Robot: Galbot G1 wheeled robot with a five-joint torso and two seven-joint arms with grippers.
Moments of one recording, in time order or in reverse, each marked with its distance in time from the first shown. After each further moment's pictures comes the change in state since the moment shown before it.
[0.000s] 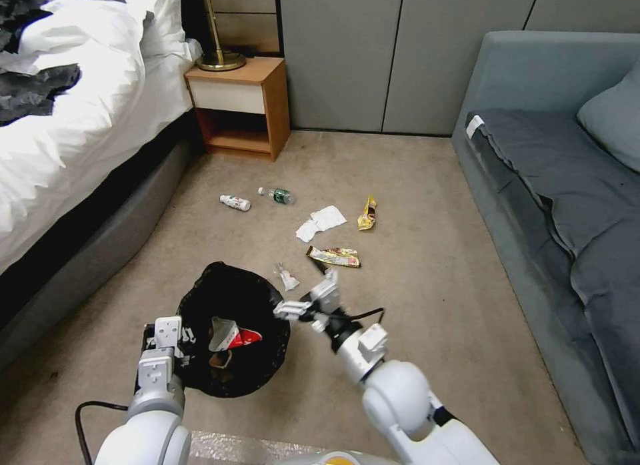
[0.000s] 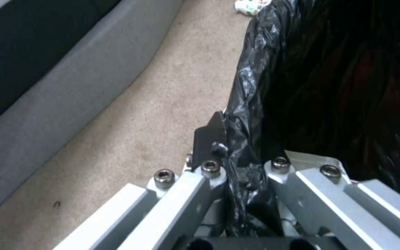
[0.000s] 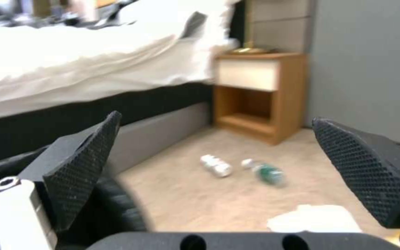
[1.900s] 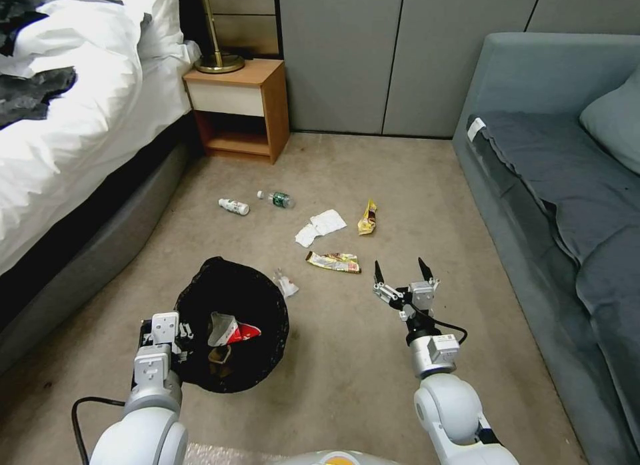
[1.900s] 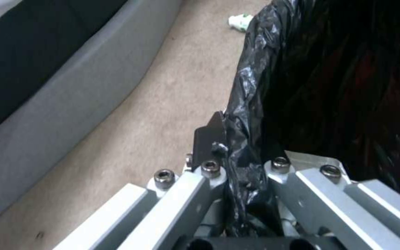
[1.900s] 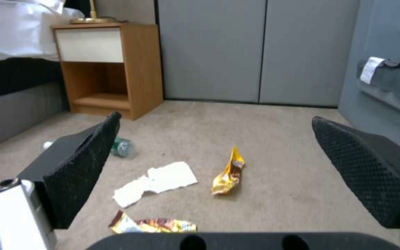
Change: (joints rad) left arm 0.000 0.007 0.004 -0.010 -0.004 -0.005 0.003; right arm -0.085 0.090 0.278 -0.175 -0.040 0.132 0.127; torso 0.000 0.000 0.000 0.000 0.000
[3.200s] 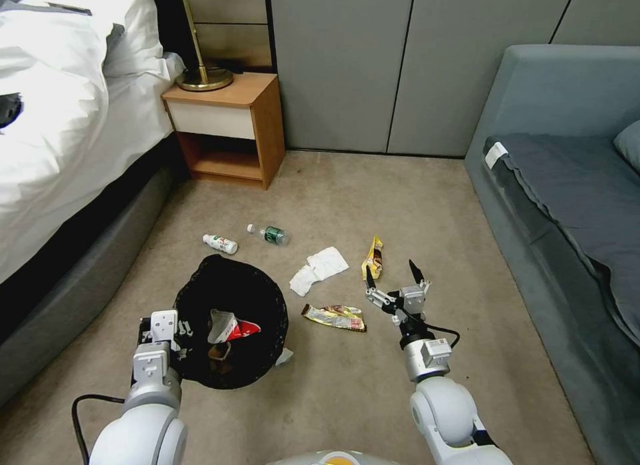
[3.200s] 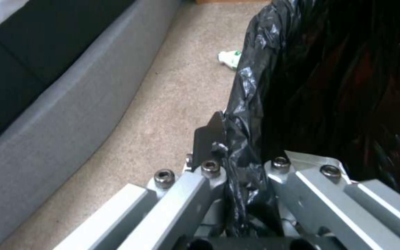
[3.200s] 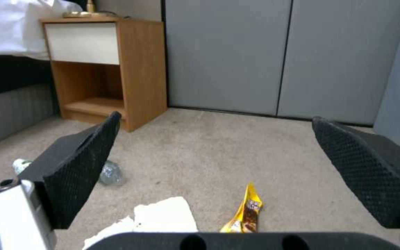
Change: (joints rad) left arm -0.015 -0.001 -0.006 0.008 -0.008 0.001 0.000; right arm 0.003 0.005 -0.014 -0.034 -0.035 0.039 -0.042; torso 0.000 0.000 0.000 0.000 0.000
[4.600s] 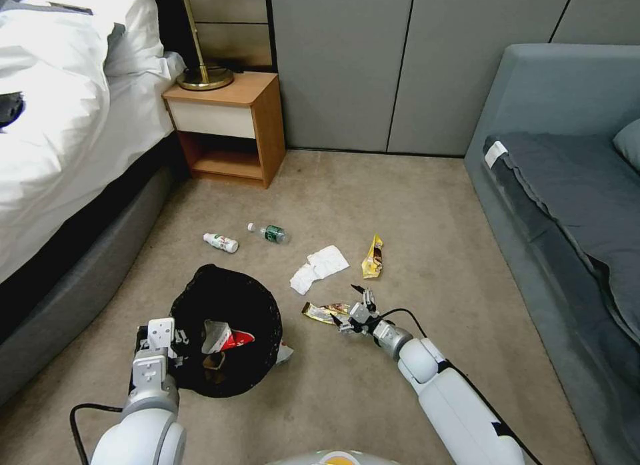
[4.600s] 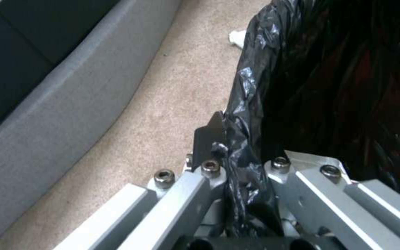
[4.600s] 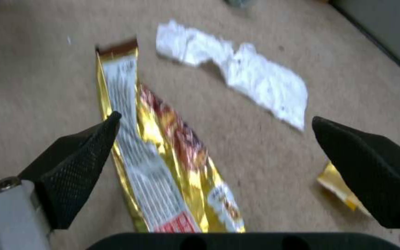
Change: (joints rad) left arm 0.010 -0.022 -0.015 0.033 0.022 0.004 -0.004; right arm 0.488 -0.054 -0.166 -0.808 -0.436 0.071 -0.331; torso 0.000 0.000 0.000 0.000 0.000
